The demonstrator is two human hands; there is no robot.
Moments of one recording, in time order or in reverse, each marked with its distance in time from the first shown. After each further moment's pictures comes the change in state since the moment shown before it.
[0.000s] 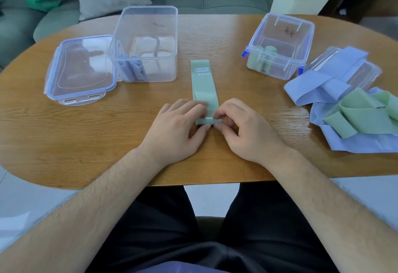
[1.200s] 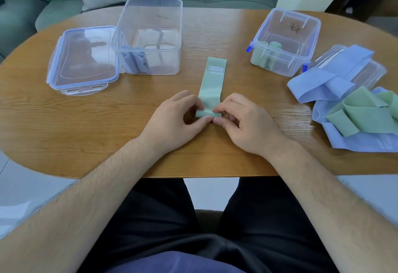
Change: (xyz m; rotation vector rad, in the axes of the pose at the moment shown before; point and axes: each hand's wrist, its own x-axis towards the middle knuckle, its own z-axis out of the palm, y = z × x) left_hand 0.003 -0.006 -0.004 -0.267 -0.010 -0.193; right_hand 0.004 0.007 0.001 -0.015 -0.050 0.028
